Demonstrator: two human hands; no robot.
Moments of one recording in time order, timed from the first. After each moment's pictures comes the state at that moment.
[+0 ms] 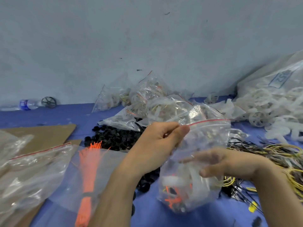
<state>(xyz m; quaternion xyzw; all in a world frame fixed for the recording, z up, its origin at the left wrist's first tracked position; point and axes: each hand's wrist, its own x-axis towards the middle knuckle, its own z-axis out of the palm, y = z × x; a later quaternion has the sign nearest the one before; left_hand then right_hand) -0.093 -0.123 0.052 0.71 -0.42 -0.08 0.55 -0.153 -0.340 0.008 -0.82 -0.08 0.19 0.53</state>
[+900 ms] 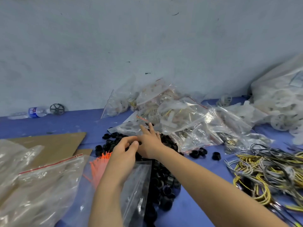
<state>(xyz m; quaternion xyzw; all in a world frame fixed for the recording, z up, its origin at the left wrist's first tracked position) -0.005 -0.056 -0.007 0.76 -0.09 -0.04 0.64 0.053 -0.182 -0.027 -0.98 -0.02 0.01 0.22</state>
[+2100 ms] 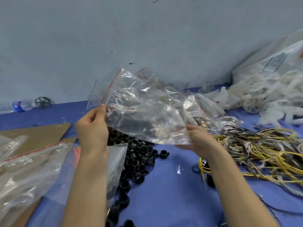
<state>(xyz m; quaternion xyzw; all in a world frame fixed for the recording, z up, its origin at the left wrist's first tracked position) -0.036 -0.088 0.028 0.65 -0.01 0.17 0.74 -0.093 -0.322 -0.029 -0.64 0.20 -0.06 0.74</state>
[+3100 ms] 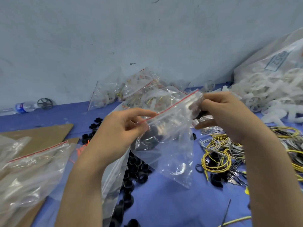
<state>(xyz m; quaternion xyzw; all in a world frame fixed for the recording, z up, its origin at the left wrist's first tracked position) -0.077 -0.080 0.056 0.78 -0.37 -0.01 0.50 -0.147 -0.311 0.063 -0.78 0.06 -0.22 0.59</state>
